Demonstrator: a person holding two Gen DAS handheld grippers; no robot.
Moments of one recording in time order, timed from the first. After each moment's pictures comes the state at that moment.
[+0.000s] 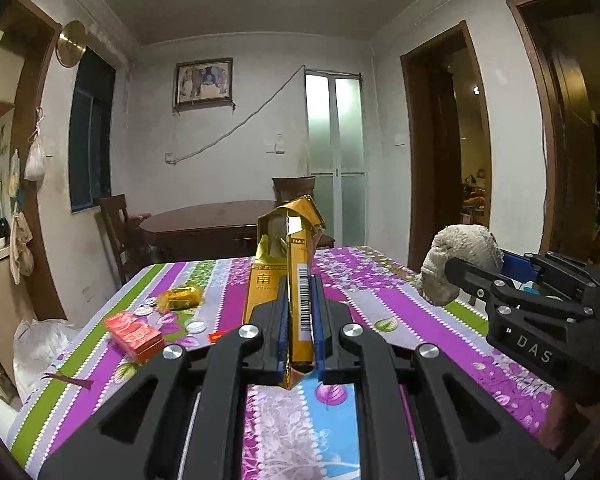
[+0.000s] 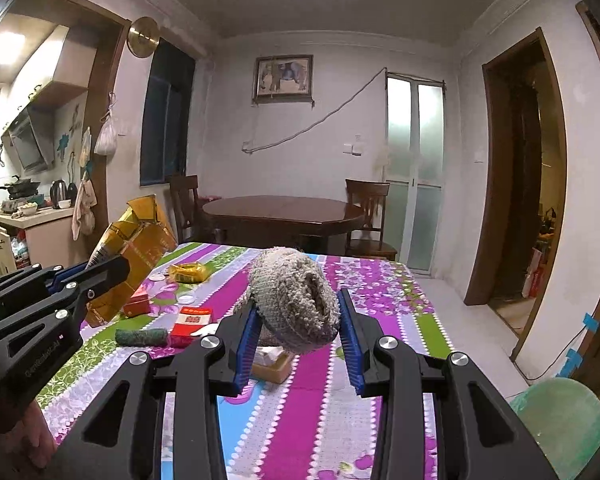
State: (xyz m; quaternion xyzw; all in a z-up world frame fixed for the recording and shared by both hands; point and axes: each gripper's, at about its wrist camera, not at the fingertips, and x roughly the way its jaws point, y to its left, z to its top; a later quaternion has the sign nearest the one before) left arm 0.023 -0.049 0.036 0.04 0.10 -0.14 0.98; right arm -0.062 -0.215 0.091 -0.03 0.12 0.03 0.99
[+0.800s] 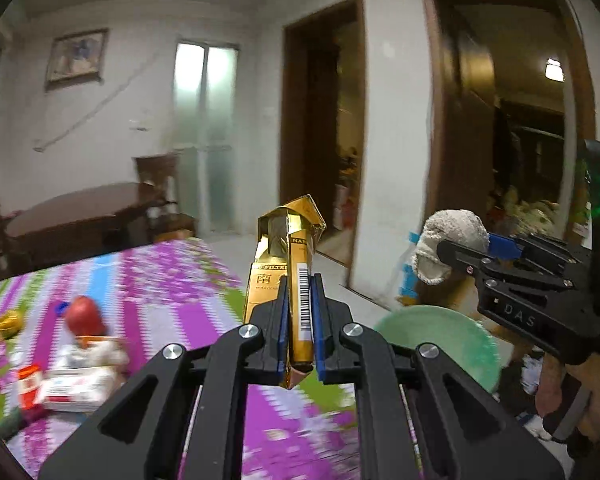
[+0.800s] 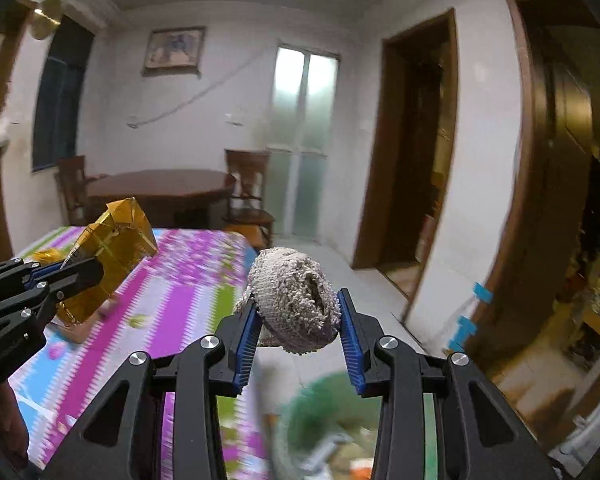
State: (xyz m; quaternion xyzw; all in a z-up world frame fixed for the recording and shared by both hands) left arm 0.046 -0.266 0.035 0.05 0.16 -0.37 0.91; right arm -0.118 -0.498 0.127 -0.02 0.20 -0.18 0.96
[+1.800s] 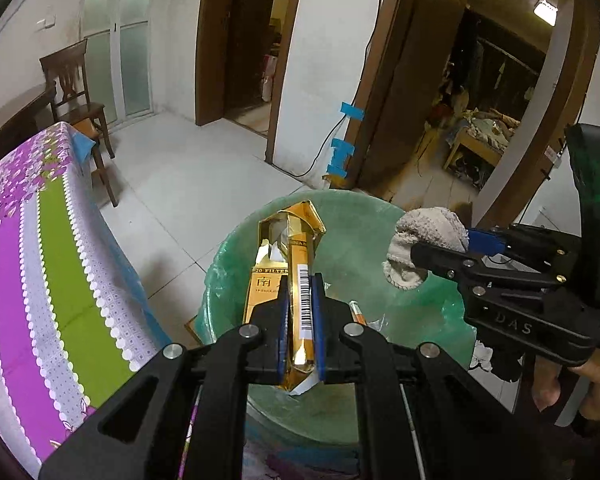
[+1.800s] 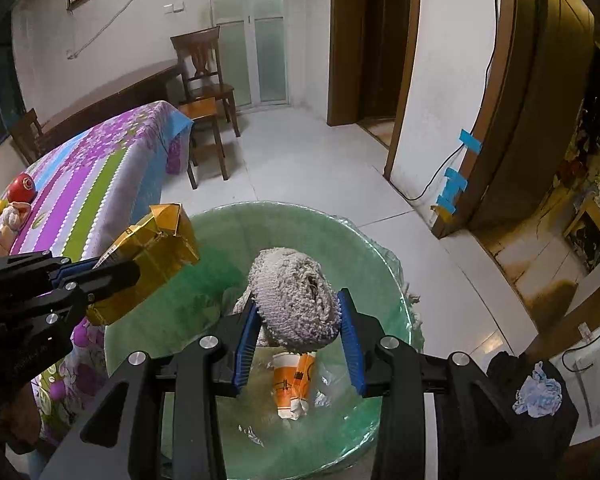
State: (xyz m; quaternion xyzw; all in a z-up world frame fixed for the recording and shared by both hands) left arm 0.080 -0.436 -0.081 0.12 0.38 -0.46 0.80; right arm -0.091 -0.643 -0.024 0.09 0.41 -0.18 0.89
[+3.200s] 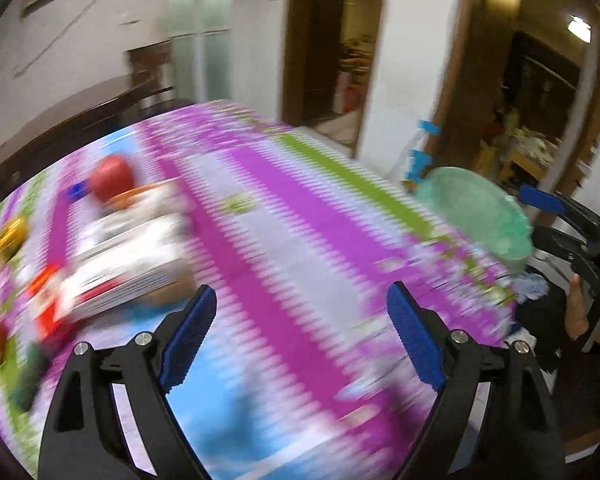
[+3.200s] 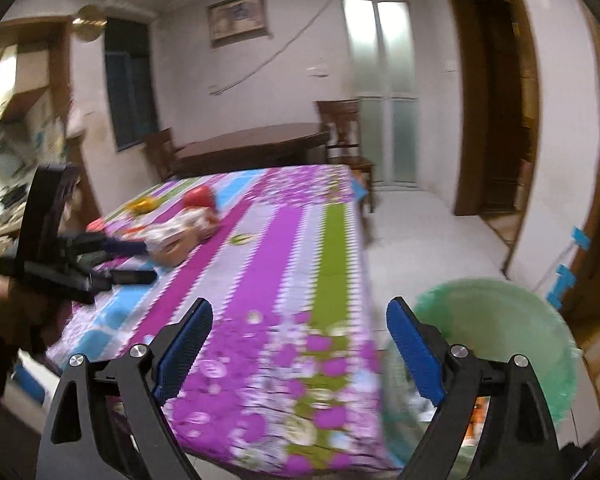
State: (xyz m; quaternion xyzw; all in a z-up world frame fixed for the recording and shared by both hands) left arm 0.112 -0.127 -0.035 0.11 0.37 -0.34 0.86; right arm -0.102 -0.409 0.023 0.04 0.27 0.05 0.96
